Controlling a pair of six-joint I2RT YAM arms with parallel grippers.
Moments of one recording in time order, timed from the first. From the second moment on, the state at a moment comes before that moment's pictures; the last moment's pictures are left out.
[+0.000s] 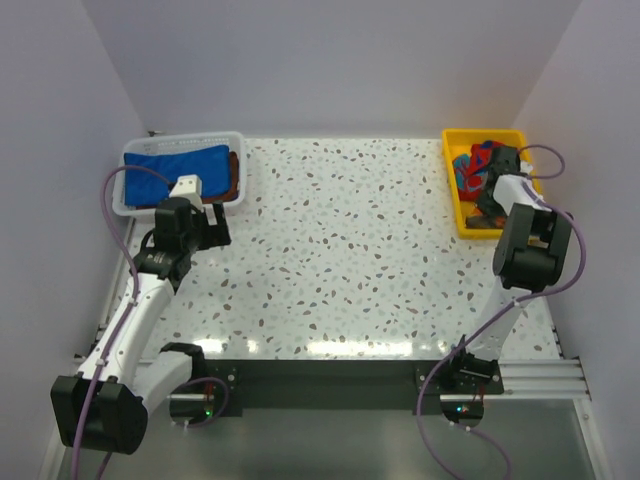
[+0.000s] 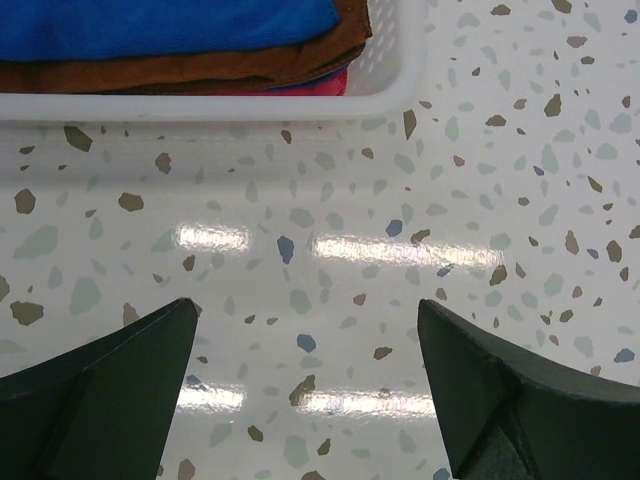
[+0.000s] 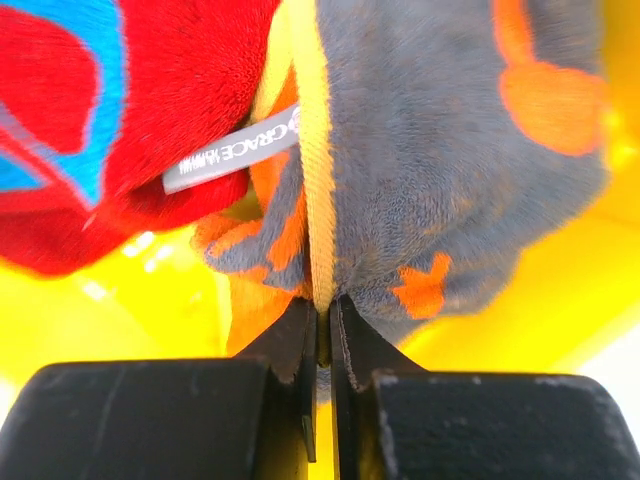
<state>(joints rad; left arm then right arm) -0.11 0.98 0.77 -0.38 -0.11 -0.21 -0.24 2.01 1.45 -0.49 0.36 0.42</state>
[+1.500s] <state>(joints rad) -0.18 1.12 0.82 -0.35 0.14 -0.25 0.67 1.38 1.27 -0.87 0.04 0.12</state>
